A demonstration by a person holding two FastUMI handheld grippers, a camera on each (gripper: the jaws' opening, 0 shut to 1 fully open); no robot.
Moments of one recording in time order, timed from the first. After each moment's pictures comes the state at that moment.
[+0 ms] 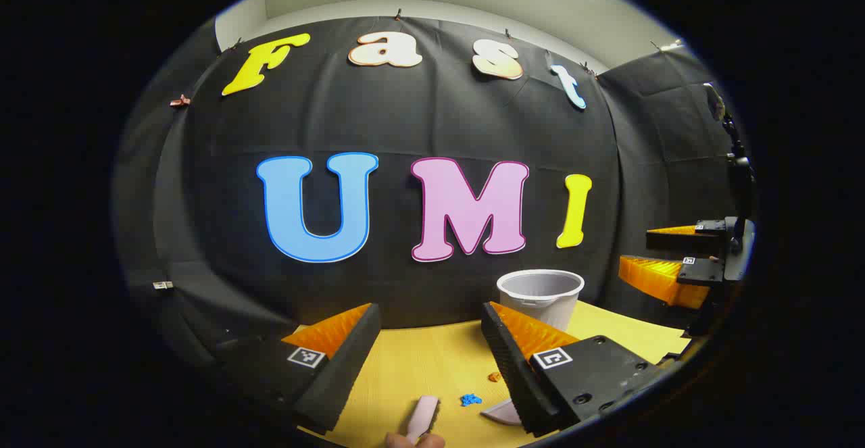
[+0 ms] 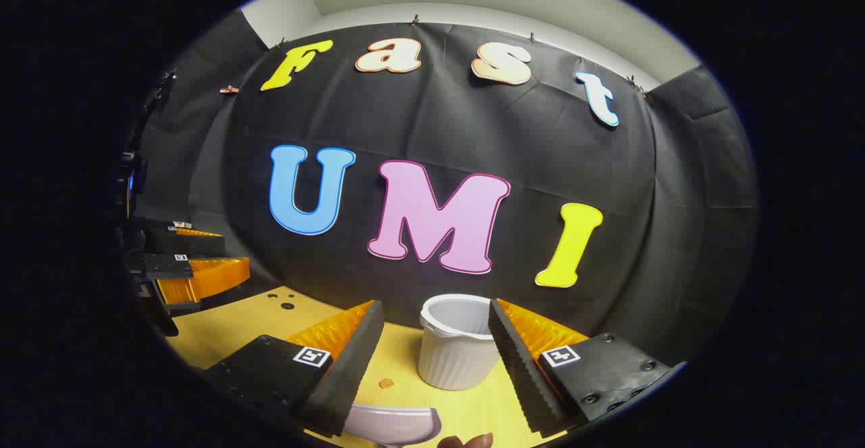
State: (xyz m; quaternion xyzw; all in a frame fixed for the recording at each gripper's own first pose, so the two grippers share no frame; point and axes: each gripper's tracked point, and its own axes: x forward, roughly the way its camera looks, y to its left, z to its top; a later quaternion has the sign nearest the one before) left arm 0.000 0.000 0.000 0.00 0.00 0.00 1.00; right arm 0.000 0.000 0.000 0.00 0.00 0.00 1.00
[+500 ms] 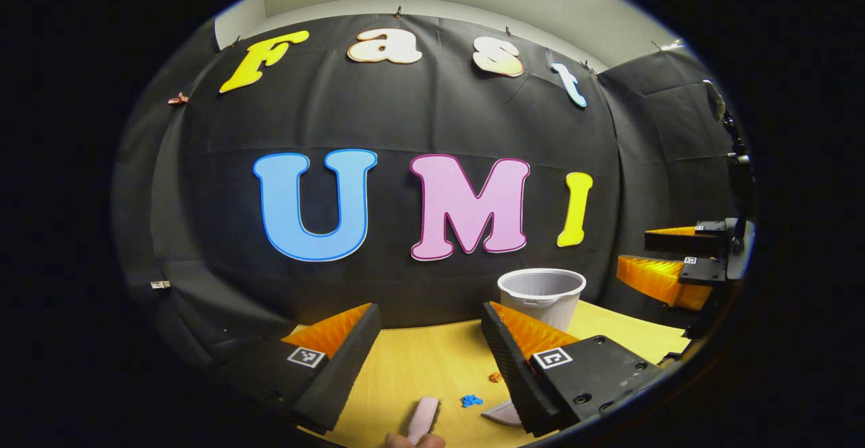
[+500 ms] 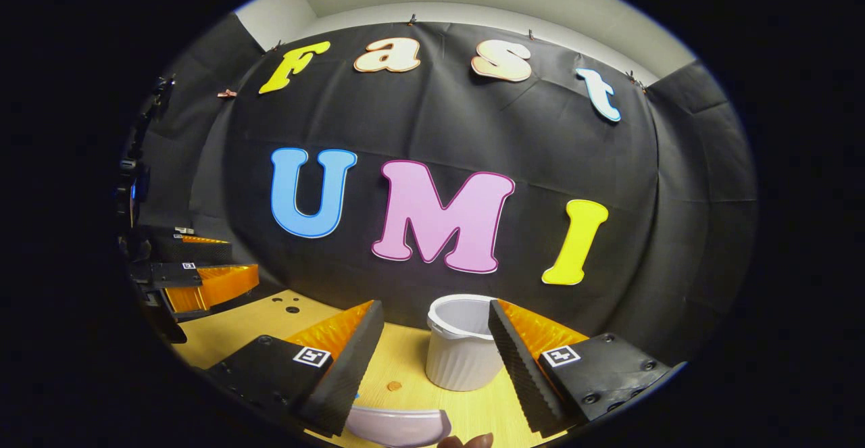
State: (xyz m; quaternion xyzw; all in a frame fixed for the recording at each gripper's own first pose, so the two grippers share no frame) left arm 0.013 0.003 -0.003 0.00 0.00 0.00 1.00; right arm 0.009 0.005 -0.001 0.01 0.00 0.00 1.00
